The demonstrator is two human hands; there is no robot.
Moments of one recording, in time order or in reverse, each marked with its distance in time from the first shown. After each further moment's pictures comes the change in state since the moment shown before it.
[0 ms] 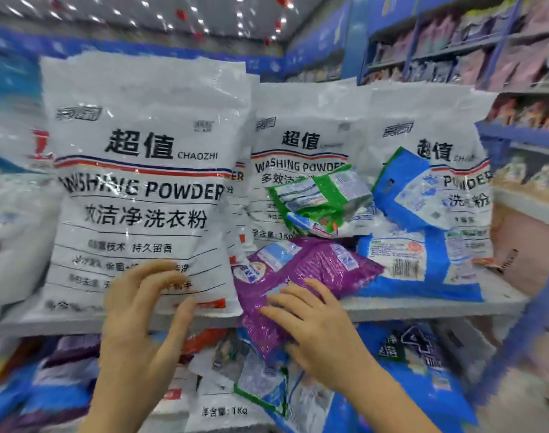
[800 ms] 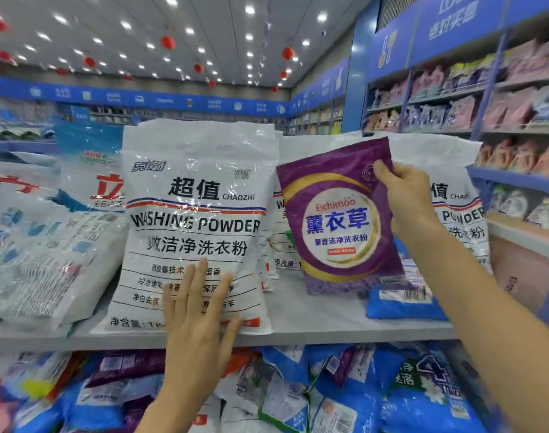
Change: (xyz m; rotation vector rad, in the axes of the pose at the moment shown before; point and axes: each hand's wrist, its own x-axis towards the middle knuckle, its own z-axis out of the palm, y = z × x) left_hand 0.005 -0.024 0.008 0.376 -0.040 0.166; right_hand 0.115 0.083 -0.133 1.132 0.705 0.802
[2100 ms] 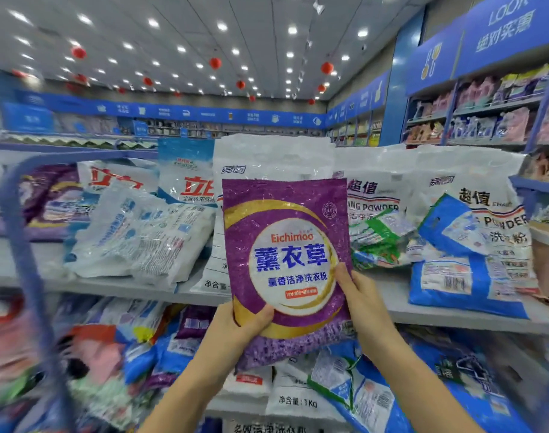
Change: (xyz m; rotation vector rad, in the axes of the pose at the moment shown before) left_hand -0.039 0.002 -0.111 -1.299 -0.326 -0.615; right_hand -0.194 0.042 0.061 0.153 -0.429 0.252
